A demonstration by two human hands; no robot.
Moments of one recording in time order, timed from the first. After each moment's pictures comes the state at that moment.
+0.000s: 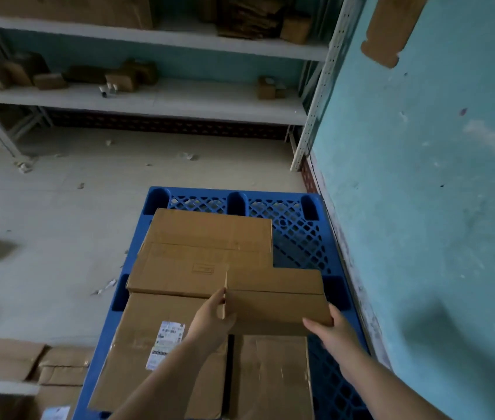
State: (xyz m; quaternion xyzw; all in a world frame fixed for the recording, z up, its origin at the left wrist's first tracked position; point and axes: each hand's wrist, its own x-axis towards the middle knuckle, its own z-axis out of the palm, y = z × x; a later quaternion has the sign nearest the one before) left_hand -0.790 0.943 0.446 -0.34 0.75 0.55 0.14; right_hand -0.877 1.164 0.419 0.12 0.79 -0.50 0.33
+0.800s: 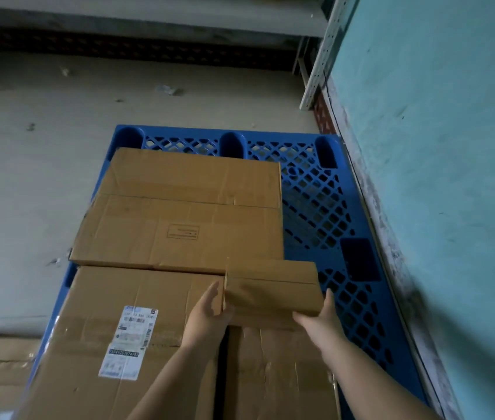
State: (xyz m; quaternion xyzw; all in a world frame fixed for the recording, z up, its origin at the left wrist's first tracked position) left_hand -0.854 0.941 0.207 -0.41 0.66 0.61 0.13; right_hand -0.940 1.132 0.175 0.19 0.84 -0.40 0.32
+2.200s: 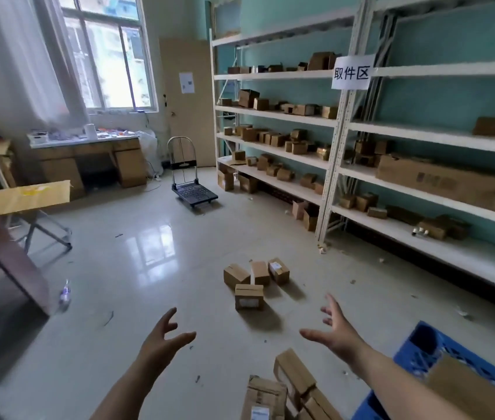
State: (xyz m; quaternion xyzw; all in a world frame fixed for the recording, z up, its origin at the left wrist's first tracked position) left_hand -0.068 0.685 0.711 -0.62 0.50 0.52 -0.33; right_hand -0.384 0.716 0.702 -0.47 0.65 -0.38 0.46
